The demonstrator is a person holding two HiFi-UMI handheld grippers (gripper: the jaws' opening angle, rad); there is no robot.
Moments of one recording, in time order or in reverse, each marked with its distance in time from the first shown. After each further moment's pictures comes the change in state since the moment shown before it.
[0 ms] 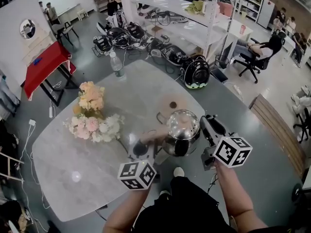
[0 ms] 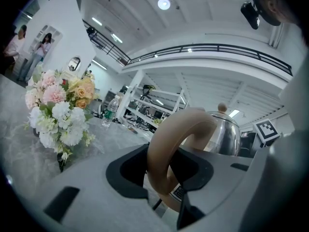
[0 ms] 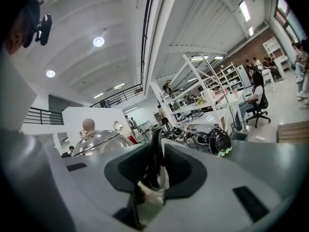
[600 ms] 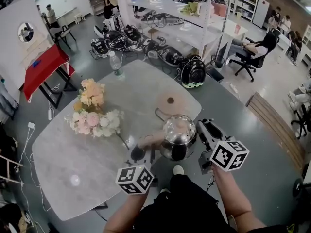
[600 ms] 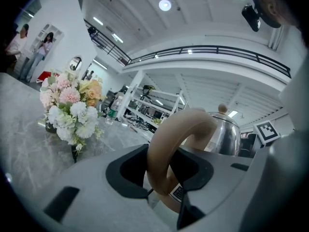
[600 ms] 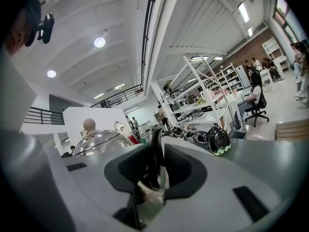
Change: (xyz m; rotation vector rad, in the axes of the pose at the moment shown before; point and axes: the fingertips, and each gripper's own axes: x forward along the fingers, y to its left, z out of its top) left arm -0.046 -0.010 -0.020 -0.012 -0.002 -0.006; right arm -0.046 0.015 -0.024 0.001 -0.006 0.000
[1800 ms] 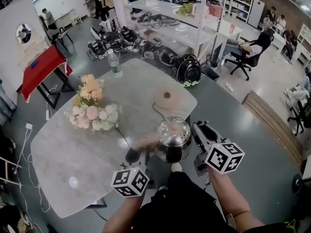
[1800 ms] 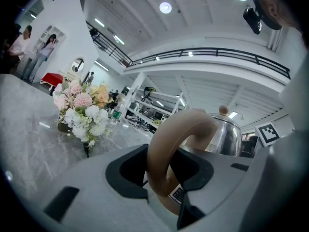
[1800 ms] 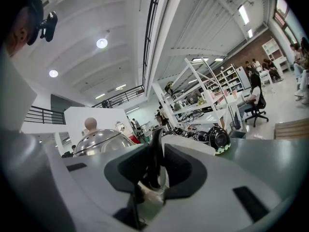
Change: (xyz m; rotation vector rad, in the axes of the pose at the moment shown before) left arm -0.053 -0.005 -0.004 -0.004 -0.015 0.010; right arm -0.043 0.030 -0.019 -0.007 -0.010 0.007
